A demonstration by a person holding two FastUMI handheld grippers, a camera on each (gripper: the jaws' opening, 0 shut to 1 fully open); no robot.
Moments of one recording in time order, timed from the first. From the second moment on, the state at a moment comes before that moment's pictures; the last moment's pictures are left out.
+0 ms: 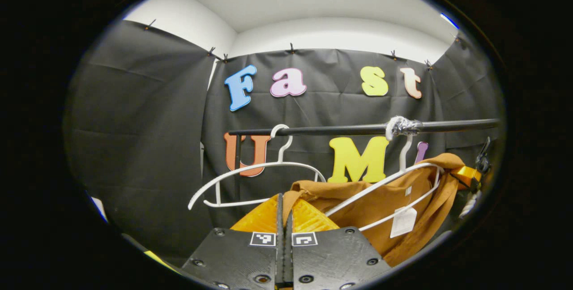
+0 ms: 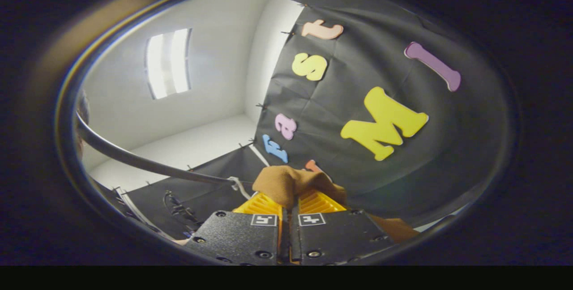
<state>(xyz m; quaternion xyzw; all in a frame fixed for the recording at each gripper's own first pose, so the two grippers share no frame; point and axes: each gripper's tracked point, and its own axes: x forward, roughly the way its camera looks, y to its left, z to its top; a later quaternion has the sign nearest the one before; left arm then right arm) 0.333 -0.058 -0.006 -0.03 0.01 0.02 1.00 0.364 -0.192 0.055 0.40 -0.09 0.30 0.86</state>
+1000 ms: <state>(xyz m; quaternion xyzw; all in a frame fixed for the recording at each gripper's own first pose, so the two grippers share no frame) 0.360 -0.064 0.023 -0.01 0.00 -0.02 1.00 0.409 -0.232 0.083 0.34 -0.10 0.24 0.90</state>
